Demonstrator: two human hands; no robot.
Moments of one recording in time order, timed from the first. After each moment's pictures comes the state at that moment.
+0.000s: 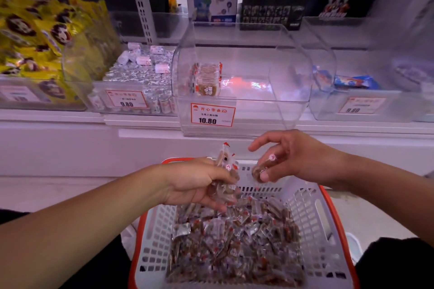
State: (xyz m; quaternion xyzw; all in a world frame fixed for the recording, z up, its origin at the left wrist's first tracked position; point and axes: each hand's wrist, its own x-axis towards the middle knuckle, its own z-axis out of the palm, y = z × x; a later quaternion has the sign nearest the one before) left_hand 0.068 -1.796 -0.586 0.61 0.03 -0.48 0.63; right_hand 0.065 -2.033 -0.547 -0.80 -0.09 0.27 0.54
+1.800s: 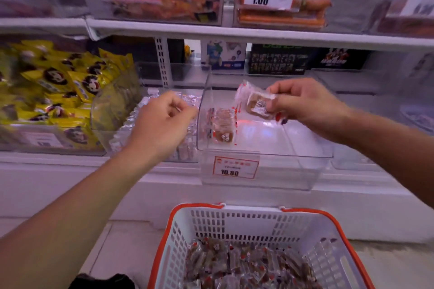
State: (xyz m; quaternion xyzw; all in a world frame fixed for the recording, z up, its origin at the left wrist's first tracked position) left_hand 0.148 -1.727 -0.474 0.85 0.02 0.13 0.52; right_hand 0.174 -1.991 -0.441 -0.82 -0.18 0.01 0.55
